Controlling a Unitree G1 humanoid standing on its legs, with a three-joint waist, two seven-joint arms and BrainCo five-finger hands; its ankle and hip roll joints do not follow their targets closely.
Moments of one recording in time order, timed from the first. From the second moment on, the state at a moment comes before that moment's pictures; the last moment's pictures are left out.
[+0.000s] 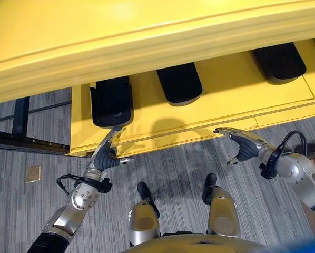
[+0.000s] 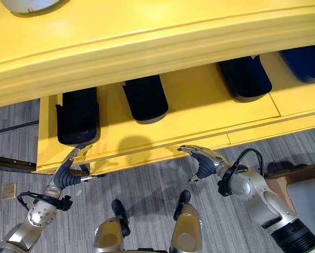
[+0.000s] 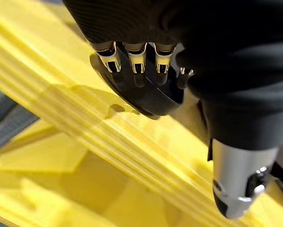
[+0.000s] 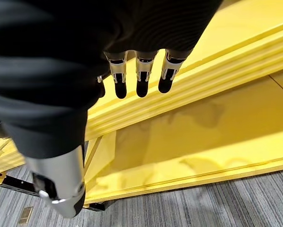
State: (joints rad) left arm 0.18 0.67 -0.19 0.08 0.14 -0.22 0.29; right arm -0.03 -0.92 0.29 -0.23 -0.34 -0.02 0.29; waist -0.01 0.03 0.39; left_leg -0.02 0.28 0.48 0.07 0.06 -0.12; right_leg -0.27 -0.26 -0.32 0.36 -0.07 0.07
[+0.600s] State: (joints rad) left arm 0.14 0.69 -0.20 0.10 0.23 -0.14 0.31; right arm -0.03 -0.92 0.28 -0.23 -0.35 -0.02 0.27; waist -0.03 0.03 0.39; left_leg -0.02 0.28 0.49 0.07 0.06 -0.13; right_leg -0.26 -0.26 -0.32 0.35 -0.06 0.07
